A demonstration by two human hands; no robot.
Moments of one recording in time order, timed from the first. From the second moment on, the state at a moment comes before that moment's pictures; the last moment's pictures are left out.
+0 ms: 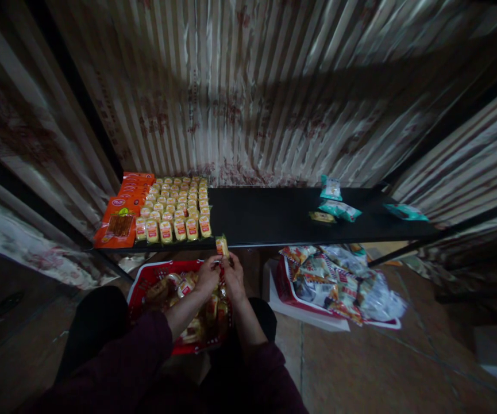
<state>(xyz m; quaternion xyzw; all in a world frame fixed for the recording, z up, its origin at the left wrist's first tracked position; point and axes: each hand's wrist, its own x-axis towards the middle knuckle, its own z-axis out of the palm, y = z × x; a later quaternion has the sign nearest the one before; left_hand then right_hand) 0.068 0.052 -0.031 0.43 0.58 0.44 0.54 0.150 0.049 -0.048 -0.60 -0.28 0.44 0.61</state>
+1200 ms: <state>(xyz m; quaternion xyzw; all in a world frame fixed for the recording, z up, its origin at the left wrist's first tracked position) 0.042 0.049 -0.005 0.48 0.55 0.50 0.47 0.119 0.026 -0.008 -0.49 -0.15 0.54 0.67</state>
